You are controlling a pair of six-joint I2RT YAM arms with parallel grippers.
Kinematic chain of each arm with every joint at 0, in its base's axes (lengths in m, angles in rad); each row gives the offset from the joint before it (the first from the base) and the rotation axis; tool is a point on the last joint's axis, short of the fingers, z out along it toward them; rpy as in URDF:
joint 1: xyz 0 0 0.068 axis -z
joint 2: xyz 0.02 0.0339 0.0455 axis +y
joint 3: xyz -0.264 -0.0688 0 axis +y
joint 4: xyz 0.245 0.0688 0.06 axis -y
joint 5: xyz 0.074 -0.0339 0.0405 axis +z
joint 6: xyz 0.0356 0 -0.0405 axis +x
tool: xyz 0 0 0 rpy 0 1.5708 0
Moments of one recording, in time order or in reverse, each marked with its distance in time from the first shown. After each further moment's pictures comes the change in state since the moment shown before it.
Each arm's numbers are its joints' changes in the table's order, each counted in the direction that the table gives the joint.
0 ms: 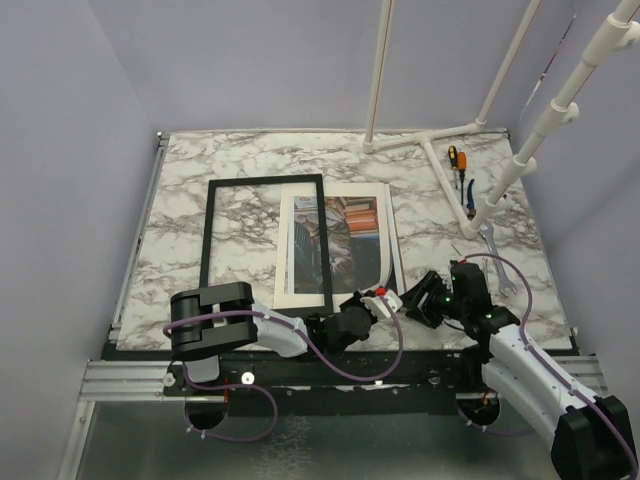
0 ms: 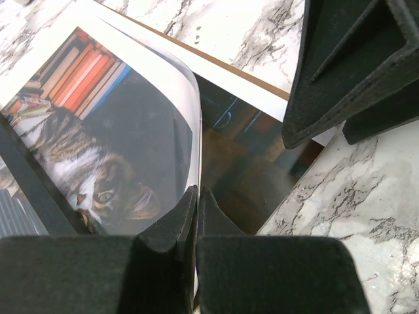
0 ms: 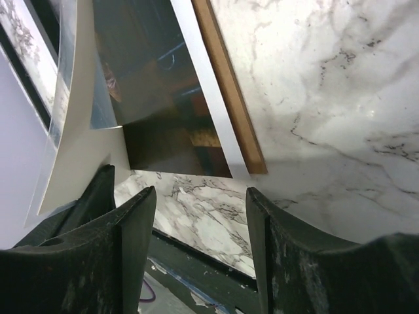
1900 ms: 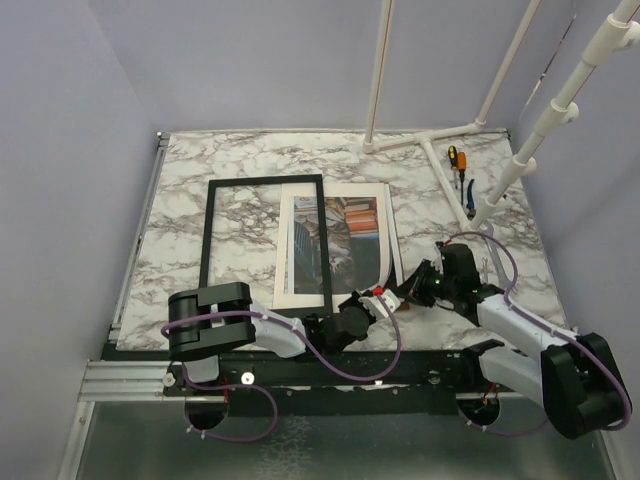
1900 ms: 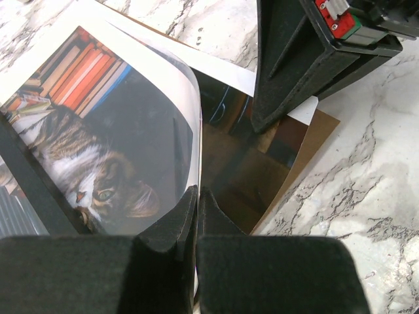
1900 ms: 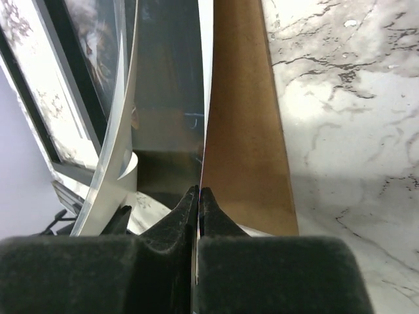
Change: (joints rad) left arm 0.000 -0.011 0.016 0.018 0.000 -0.016; right arm 0.000 0.358 -0.109 0.250 0.040 -0.134
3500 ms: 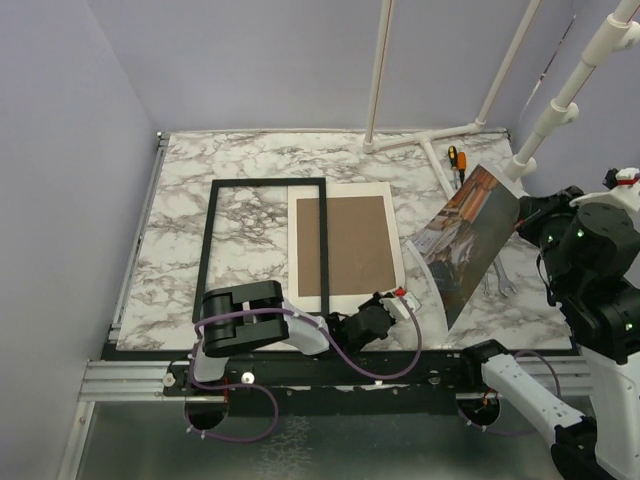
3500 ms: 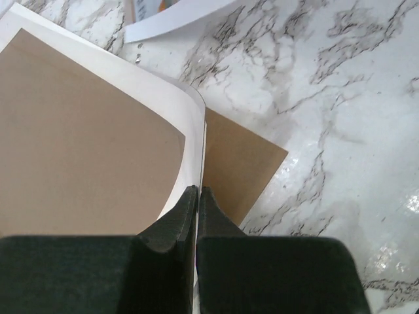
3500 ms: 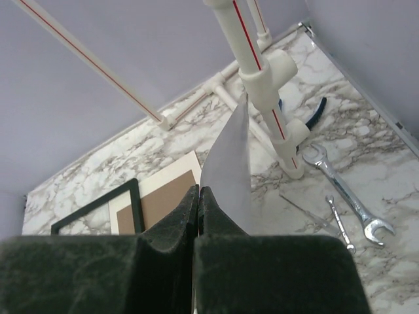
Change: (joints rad) left arm -0.002 0.177 -0.154 -0.005 -0.088 -0.019; right arm 0.000 -0.300 -1.115 -0.849 -0.903 -0.297
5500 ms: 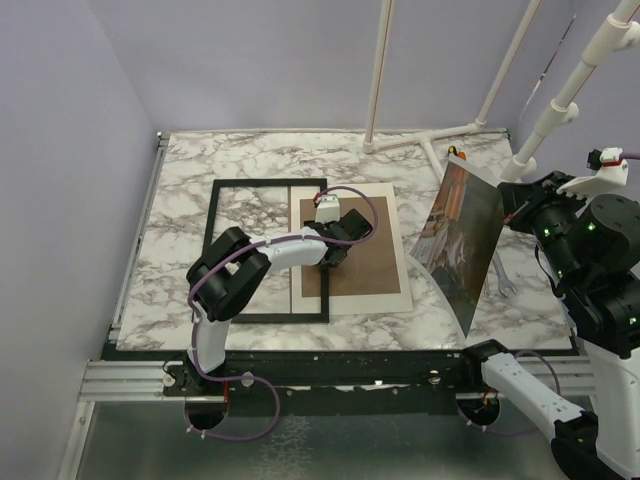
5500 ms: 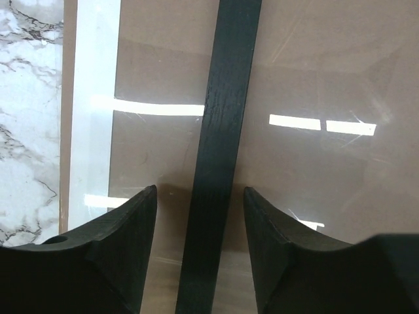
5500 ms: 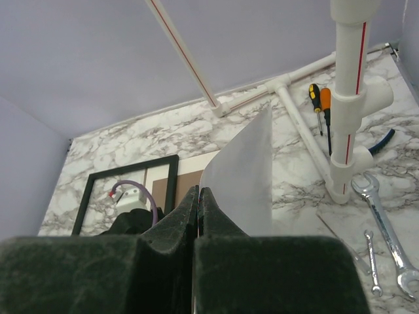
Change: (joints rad) left arm -0.527 0.046 -0.494 -1.159 0.069 -0.914; right arm 0.000 0.042 -0.084 0.083 0.278 -0.155
